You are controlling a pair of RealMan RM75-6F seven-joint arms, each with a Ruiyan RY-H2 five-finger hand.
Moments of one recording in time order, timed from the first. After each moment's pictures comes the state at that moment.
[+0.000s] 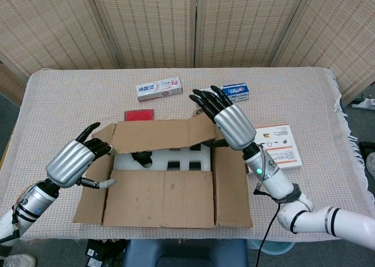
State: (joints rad) left arm -0.58 -0.85 -0.10 -1.90 1.67 1.17 -0.03; right arm 0.79 -1.32 0.36 -1.64 -1.43 1.13 -0.03
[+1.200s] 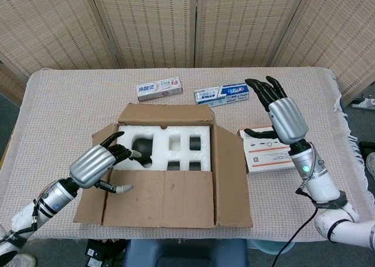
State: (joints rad) left arm -0.68 -0.91 -0.10 -1.89 1.68 1.01 -0.18; right arm 0.61 -1.07 0.31 -1.73 -1.39 1.21 0.15
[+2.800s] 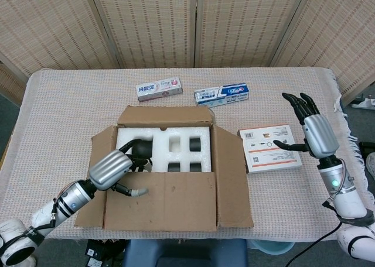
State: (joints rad) left arm -0.75 -0.99 -0.09 -1.91 1.62 0.97 -0.23; right arm 0.46 -1.08 0.23 -1.58 -1.44 1.30 0.37
